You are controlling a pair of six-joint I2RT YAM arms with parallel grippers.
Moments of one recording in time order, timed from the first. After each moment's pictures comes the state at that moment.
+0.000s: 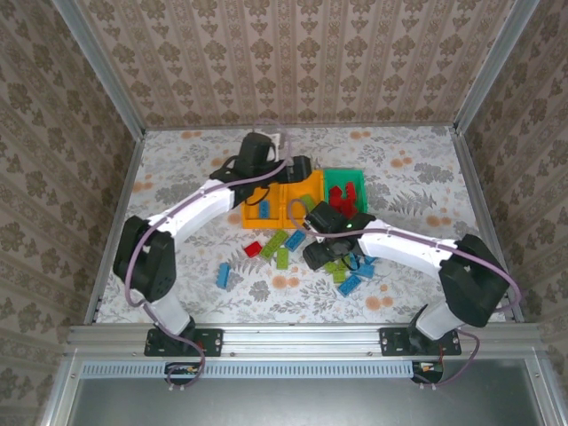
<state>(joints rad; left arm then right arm) -0.61 1.68 1.30 -0.19 0.19 -0.53 0.78 1.54 0.99 -0.66 0.06 0.24</state>
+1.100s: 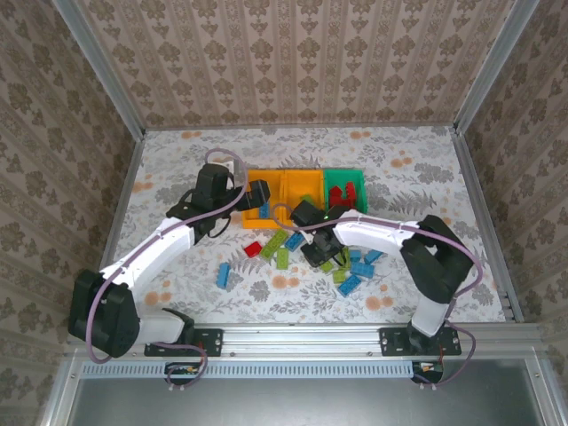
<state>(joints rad) -0.49 1.29 0.90 -0.24 0.09 -0.54 0.77 1.73 1.14 -0.76 0.04 0.21</state>
